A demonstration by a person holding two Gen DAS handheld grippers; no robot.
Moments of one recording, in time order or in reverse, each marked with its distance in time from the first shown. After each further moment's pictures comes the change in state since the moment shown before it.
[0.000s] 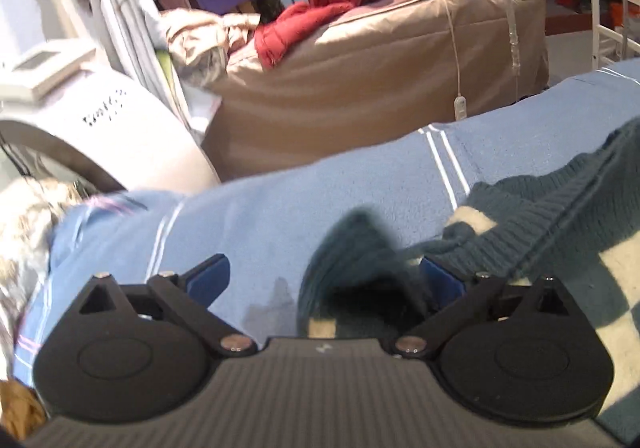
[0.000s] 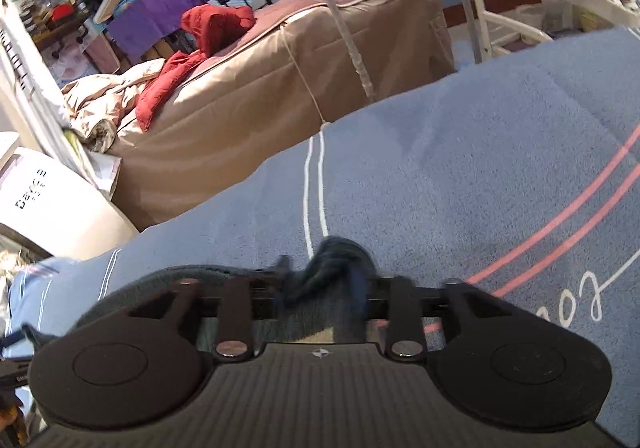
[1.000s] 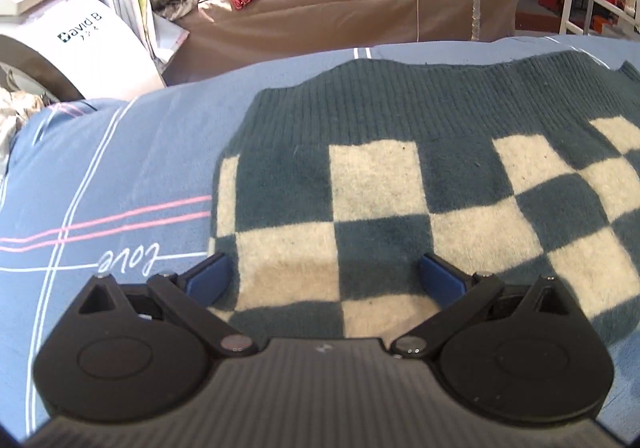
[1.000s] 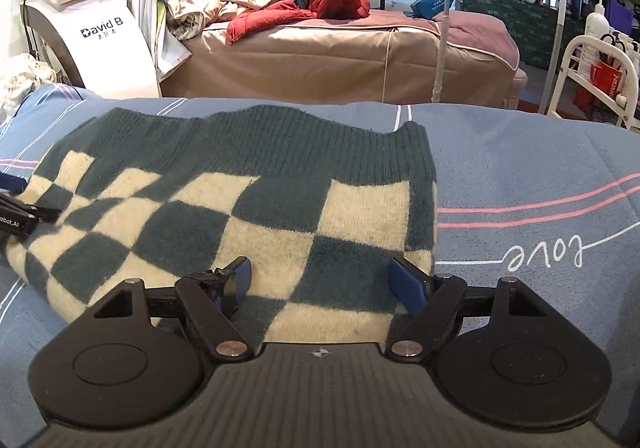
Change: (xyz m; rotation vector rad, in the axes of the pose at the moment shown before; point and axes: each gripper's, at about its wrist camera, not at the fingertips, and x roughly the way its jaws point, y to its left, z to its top) left arm -0.048 -0.026 -0.080 -0.144 0.132 -0.175; right arm -0.037 0.034 -0.095 -0.493 -0.029 0.024
